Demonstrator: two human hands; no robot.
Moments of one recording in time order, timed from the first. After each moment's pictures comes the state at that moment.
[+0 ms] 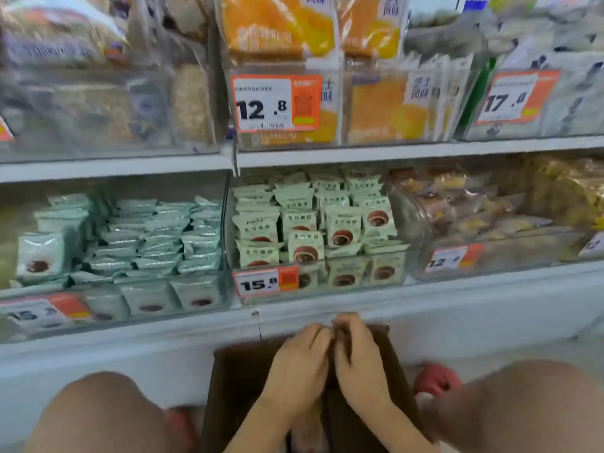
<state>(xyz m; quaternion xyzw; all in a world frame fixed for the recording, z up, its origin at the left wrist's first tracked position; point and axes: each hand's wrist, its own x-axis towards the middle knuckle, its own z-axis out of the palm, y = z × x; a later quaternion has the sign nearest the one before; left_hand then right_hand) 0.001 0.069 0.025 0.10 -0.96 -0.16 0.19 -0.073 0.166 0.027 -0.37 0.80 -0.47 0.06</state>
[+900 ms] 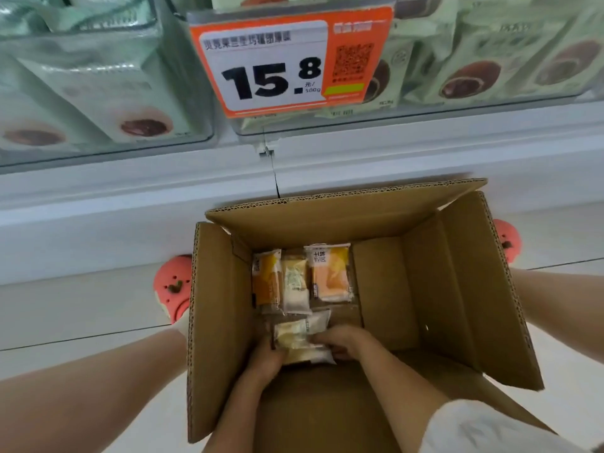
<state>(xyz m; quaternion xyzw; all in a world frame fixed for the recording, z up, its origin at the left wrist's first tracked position) 0.135 0.073 -0.247 0.54 -0.57 -0.56 -0.26 -0.010 0.157 -0.259 0.05 0.71 -0.12 0.69</state>
